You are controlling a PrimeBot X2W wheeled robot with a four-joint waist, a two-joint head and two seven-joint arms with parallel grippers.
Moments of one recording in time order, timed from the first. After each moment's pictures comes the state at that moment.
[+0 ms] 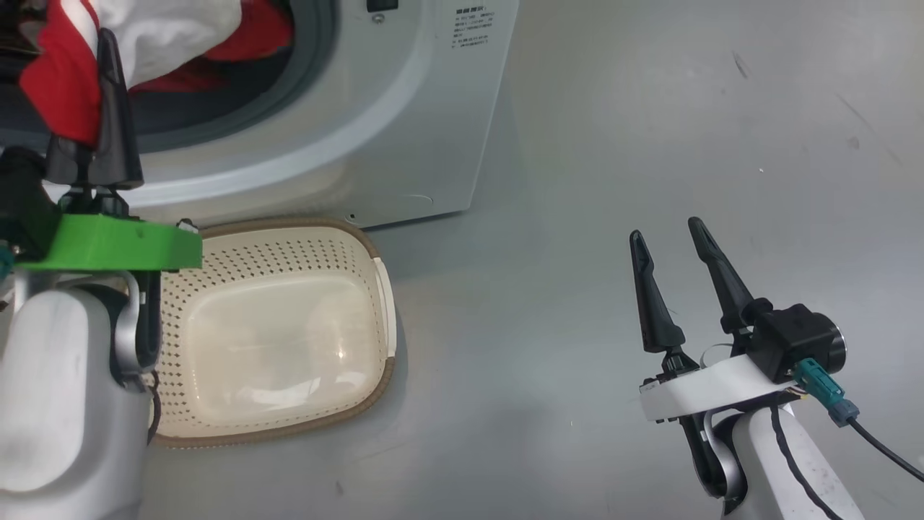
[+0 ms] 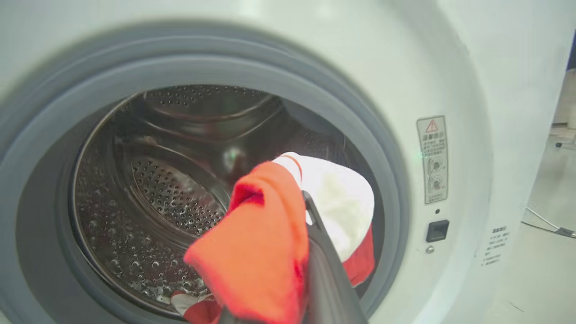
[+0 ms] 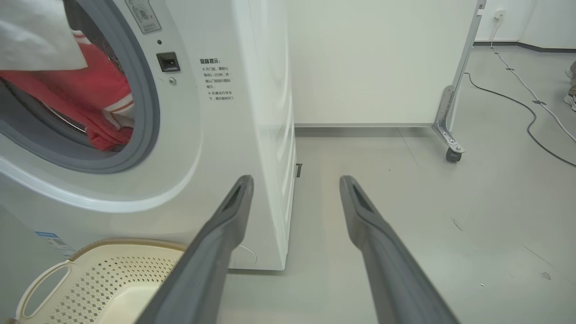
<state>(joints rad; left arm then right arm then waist) -0.51 0.17 -0.11 0.07 -0.31 -0.02 -0.18 -0.15 -0.05 0.26 0.08 0.26 -0.01 -0.26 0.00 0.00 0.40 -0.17</state>
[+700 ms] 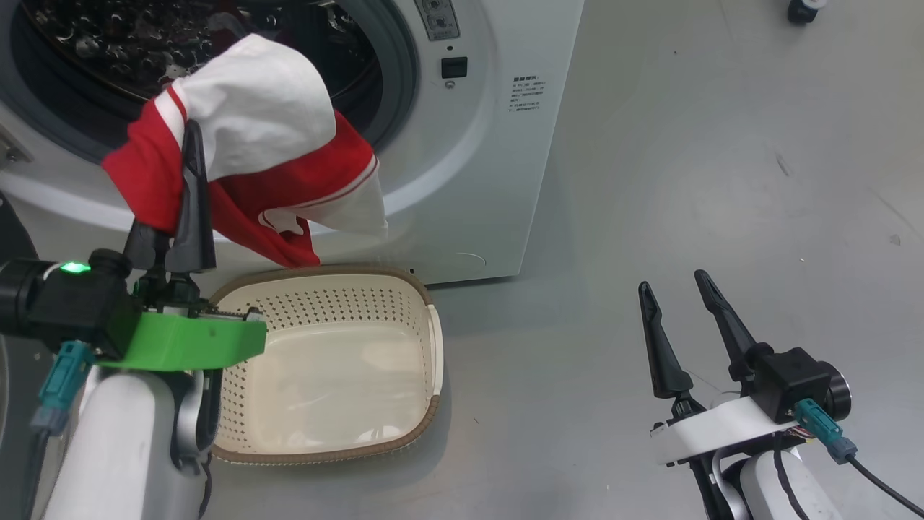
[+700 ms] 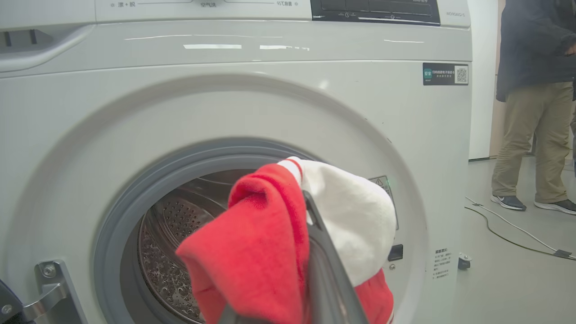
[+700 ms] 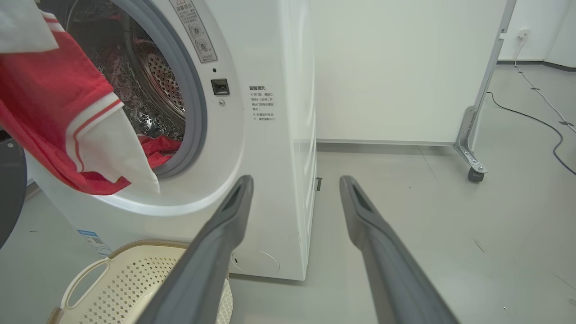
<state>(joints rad) -0.33 0.13 -0.16 -0.08 -0.28 0.01 -0.21 -0.05 -0.05 0.23 0.09 0.24 0.01 -0.26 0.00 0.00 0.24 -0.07</state>
